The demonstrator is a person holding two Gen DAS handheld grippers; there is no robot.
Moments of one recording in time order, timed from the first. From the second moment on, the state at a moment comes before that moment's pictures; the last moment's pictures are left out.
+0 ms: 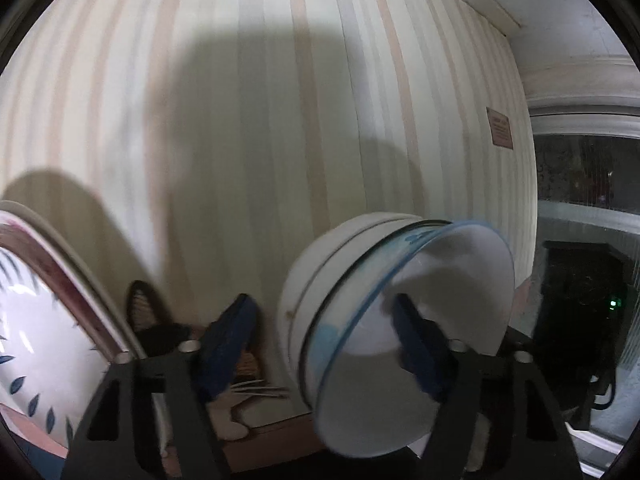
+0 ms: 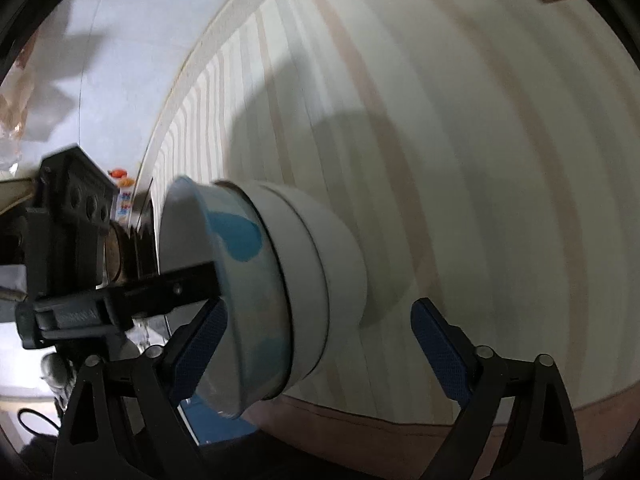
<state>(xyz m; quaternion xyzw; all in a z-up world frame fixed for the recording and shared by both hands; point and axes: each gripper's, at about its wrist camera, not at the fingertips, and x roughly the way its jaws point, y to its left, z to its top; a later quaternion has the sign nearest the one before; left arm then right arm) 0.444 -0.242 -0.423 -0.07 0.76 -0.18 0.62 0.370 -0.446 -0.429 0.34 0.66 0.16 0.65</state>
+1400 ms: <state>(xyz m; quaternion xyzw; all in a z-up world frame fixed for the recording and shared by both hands) 0.430 -0.117 -0.347 -0.12 0.71 -0.12 0.68 0.416 -0.314 -0.386 0.27 0.67 0.25 0.65</state>
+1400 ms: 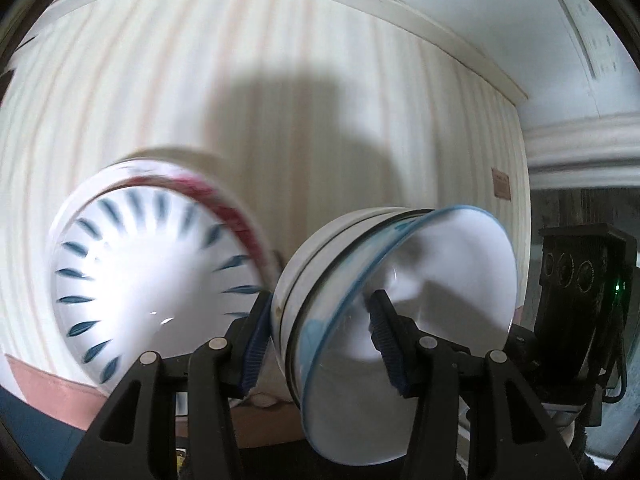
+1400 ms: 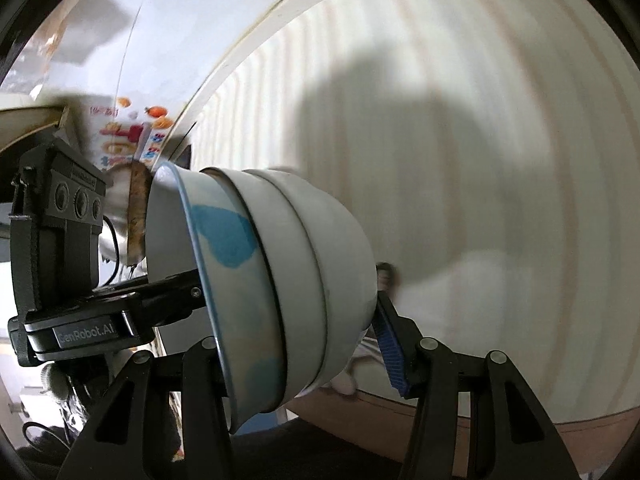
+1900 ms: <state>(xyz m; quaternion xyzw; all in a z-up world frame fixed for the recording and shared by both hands) 0.410 -0.009 -0.354 -0.20 0.70 -0.05 0.69 0.421 -0.184 -0.388 0.21 0.69 0.33 0.61</state>
